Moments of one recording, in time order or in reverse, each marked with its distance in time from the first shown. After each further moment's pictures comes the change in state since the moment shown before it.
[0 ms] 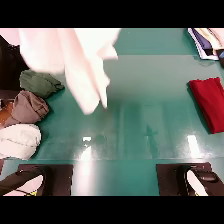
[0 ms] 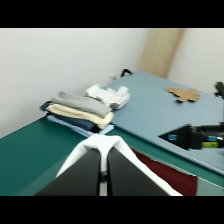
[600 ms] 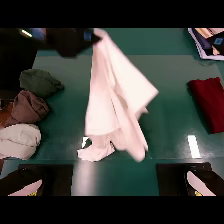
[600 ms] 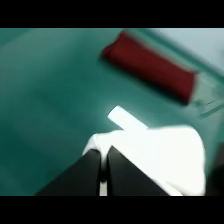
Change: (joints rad) left arm -0.294 0.000 -0.351 0.486 -0.068 -0.246; right arm 0.079 -0.246 0.376 -0.002 0.393 -0.023
